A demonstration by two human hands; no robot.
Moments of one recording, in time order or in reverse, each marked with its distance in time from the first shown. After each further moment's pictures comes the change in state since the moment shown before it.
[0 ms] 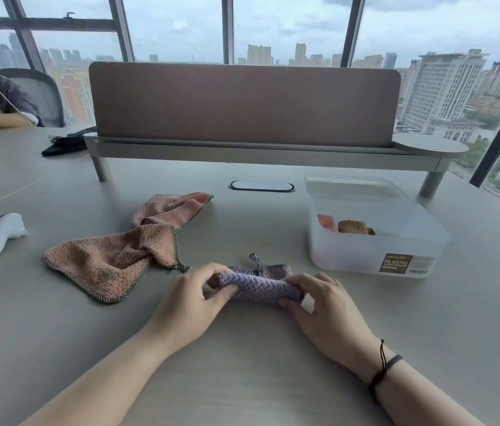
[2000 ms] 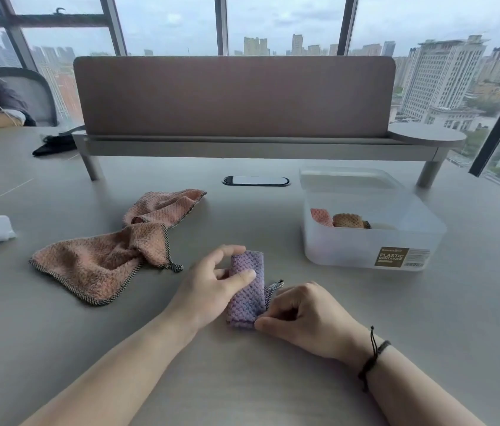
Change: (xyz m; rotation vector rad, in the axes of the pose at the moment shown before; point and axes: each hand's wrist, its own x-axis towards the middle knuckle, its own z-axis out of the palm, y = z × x) left_hand 0.020 0.039 0.017 -0.430 -0.169 -0.400; right_hand 0.007 0.003 0.004 0.226 -0.317 -0.094
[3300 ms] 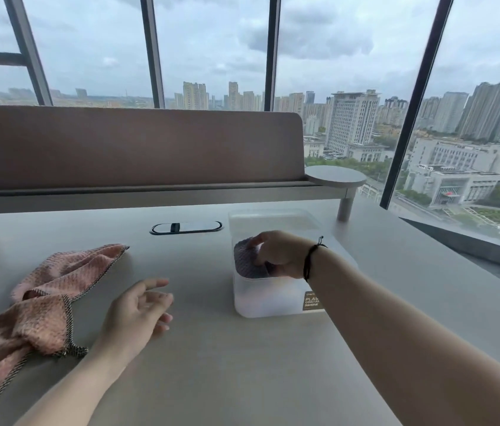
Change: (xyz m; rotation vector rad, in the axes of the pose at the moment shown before) left_hand 0.077 0.004 0.015 -0.203 0.154 0.043; right_hand 0.095 0.040 -0.146 0.571 0.104 0.709
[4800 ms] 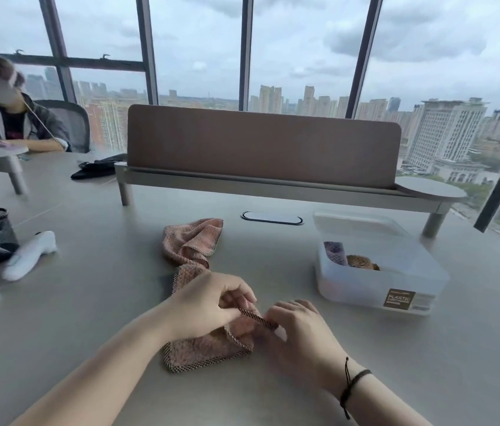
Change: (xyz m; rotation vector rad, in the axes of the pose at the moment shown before) left_hand -0.075 0.037 -0.085 0.600 -0.442 0.306; right_hand -0.079 0.096 0.154 -0.865 0.181 -0.950
